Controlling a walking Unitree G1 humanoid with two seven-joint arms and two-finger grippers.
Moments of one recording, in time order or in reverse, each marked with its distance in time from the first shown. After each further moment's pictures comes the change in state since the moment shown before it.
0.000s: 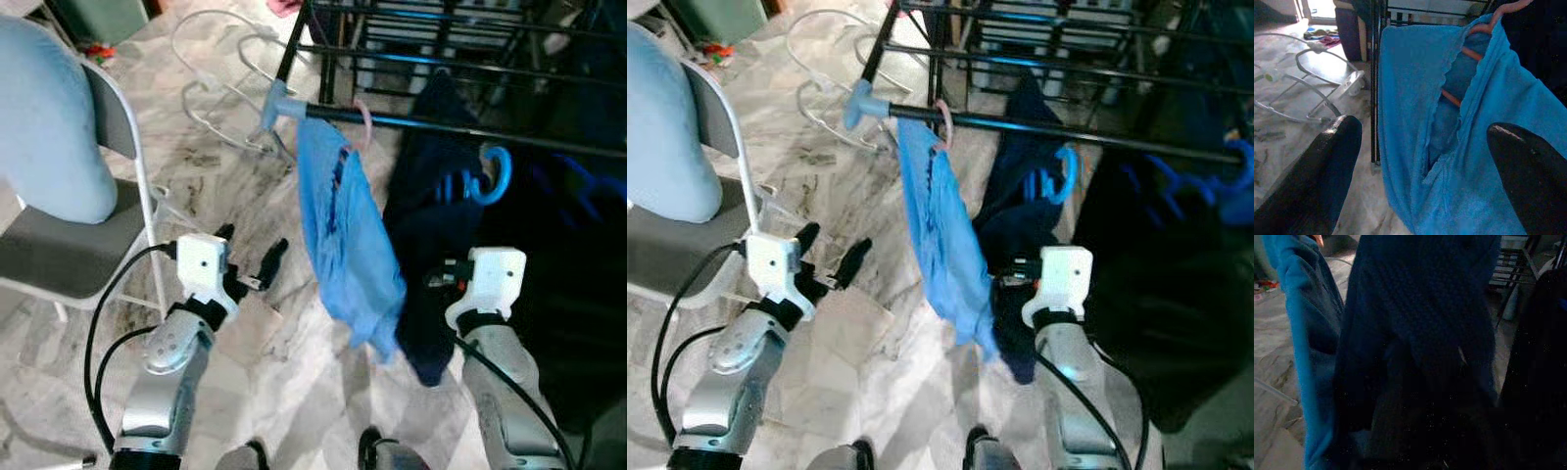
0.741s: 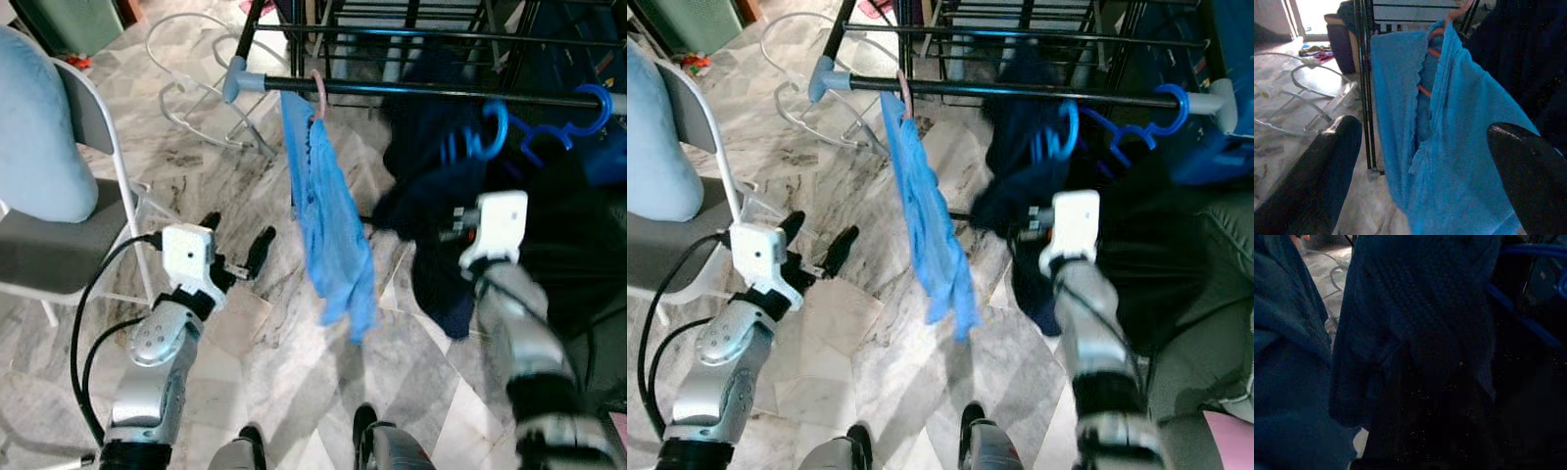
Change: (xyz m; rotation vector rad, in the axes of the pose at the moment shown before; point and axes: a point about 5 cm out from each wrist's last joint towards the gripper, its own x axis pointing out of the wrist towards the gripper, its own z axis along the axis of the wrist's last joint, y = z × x) left arm -0.001 0.014 0.007 0.031 -0.035 0.042; right arm 0.062 -0.030 0.002 -0.067 0.015 0.047
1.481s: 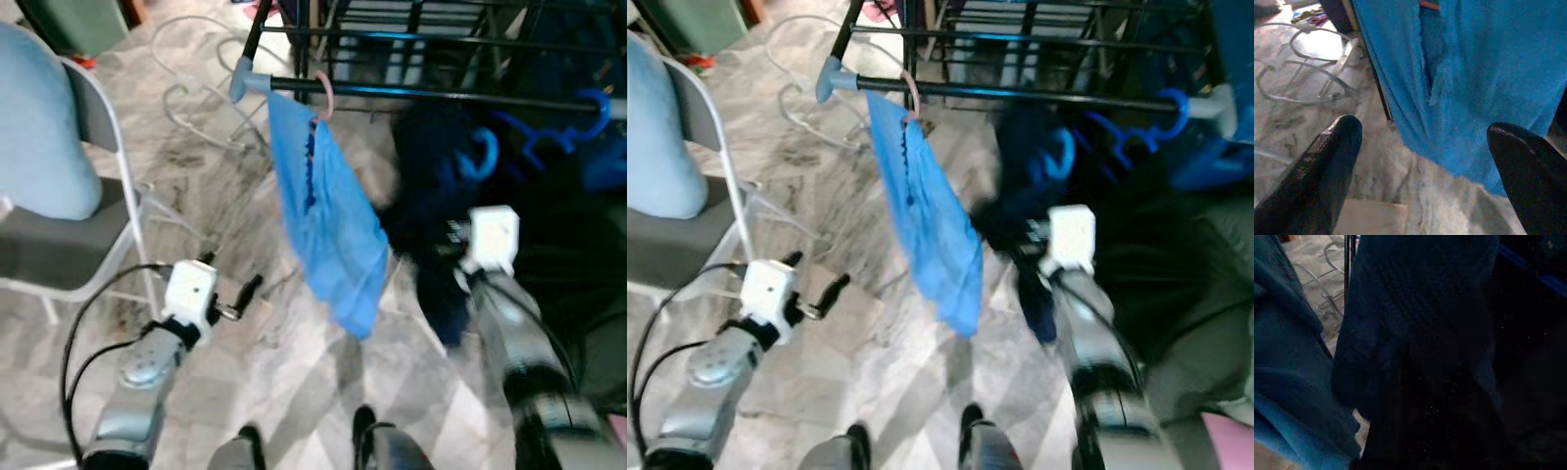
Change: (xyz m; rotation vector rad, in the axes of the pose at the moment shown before) left arm -0.026 0.022 -0.044 0.201 0.213 -0.057; right arm 0.003 -0.009 -0.025 0.007 0.070 -0.016
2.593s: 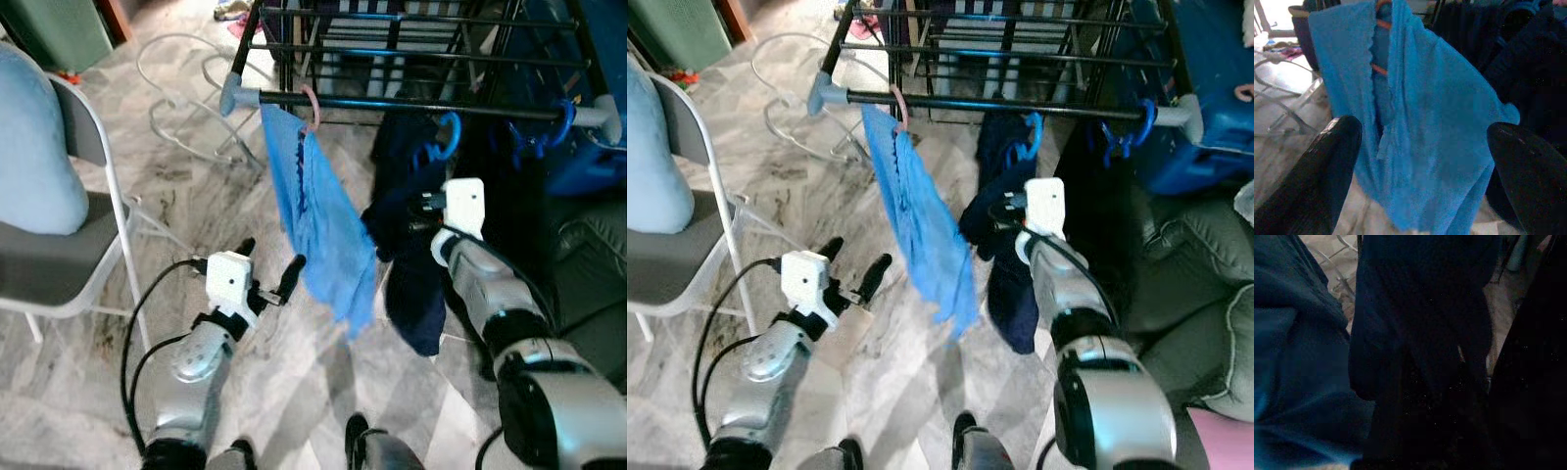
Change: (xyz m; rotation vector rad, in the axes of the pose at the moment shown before) left arm 0.029 -0.046 0.017 -0.197 -0.176 -0.017; right arm 0.044 0.029 0.027 0.063 0.184 0.101
